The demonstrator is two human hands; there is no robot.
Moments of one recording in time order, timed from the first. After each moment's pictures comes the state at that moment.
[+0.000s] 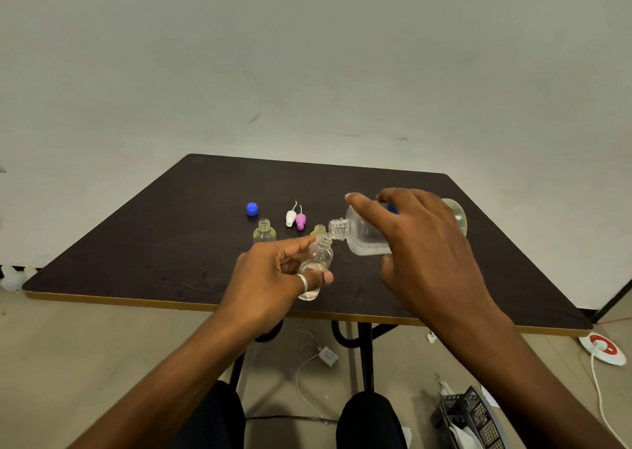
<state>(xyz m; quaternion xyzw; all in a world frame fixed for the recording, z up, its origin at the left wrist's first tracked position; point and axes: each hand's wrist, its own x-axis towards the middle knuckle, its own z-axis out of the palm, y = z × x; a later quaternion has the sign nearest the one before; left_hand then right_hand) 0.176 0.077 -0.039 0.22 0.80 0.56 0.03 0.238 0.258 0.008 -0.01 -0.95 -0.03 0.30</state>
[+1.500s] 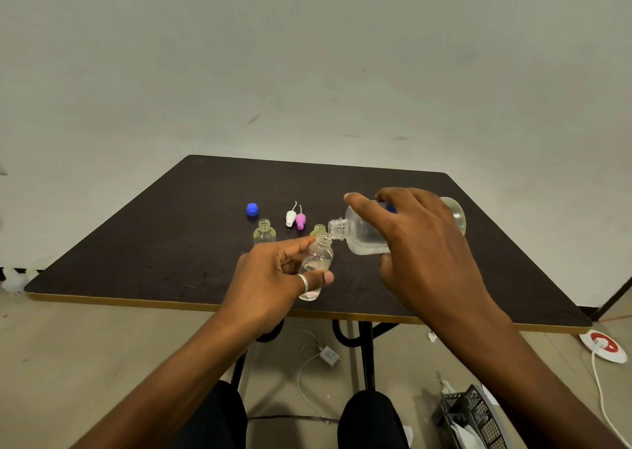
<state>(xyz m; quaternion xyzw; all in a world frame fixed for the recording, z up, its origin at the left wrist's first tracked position) 0.177 0.077 -0.039 0.22 0.79 0.57 0.04 0.239 0.258 0.008 -0.01 -0.95 -0.04 0.30</state>
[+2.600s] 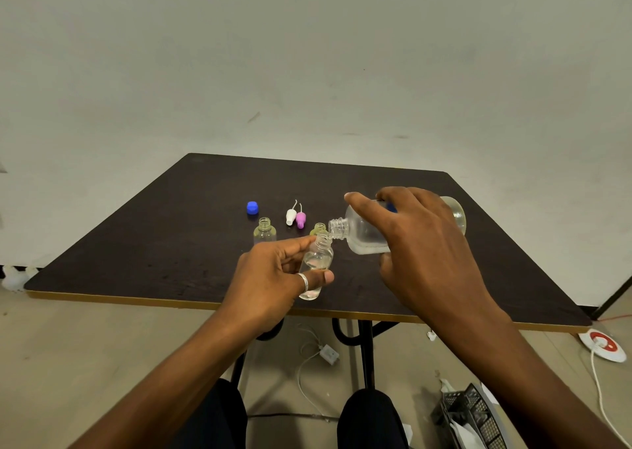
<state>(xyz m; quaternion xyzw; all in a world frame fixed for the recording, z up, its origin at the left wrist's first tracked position) 0.177 0.077 -0.040 0.22 0.79 0.57 0.04 0.238 0.258 0.006 -0.01 -0.95 -0.05 0.30</state>
